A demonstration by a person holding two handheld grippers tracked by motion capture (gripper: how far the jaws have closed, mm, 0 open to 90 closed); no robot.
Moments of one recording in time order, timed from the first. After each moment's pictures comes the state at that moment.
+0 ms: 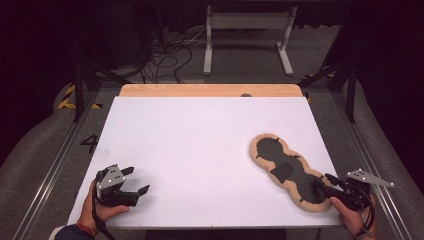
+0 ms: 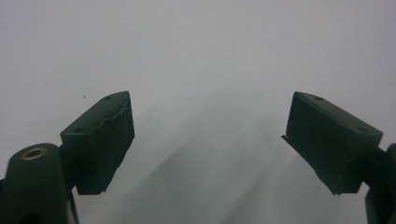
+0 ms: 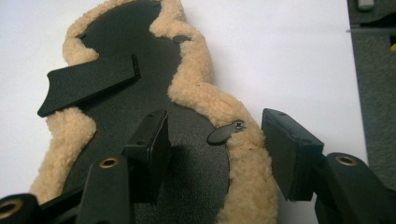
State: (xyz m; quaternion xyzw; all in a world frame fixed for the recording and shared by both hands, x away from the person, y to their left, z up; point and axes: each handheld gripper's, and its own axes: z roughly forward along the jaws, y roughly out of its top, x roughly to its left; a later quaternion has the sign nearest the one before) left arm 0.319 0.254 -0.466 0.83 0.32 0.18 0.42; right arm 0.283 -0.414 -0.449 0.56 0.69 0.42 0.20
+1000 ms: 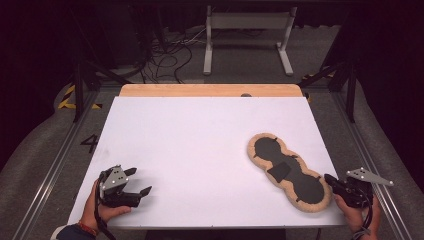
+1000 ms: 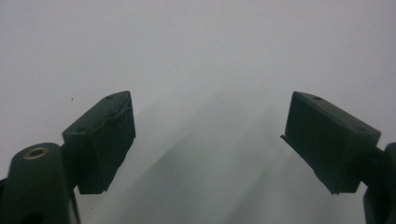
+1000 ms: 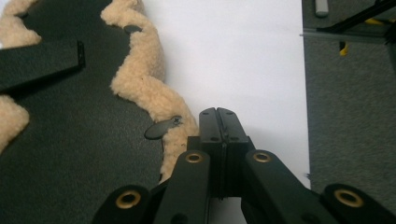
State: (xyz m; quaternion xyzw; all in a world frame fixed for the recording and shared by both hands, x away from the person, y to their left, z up) left arm 0.319 0.248 -0.467 0.84 0.31 0.18 0.41; right arm 0.286 -0.418 -0.446 0.56 0.70 0.36 0.25
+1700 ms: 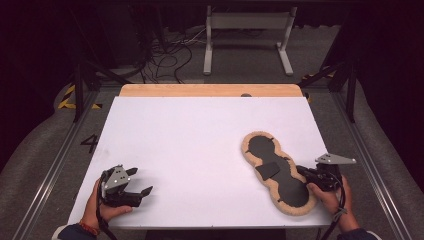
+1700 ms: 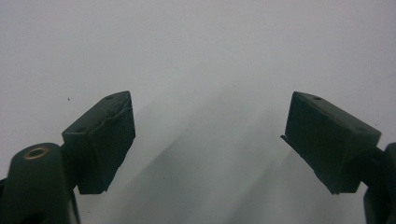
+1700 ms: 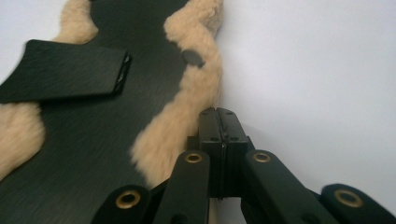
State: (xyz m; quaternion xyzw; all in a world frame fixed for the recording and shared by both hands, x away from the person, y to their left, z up) left arm 0.320 0.245 -0.468 0.84 0.31 0.18 0.40; right arm 0.341 -0.363 -0.449 0.49 0.77 0.36 0.18
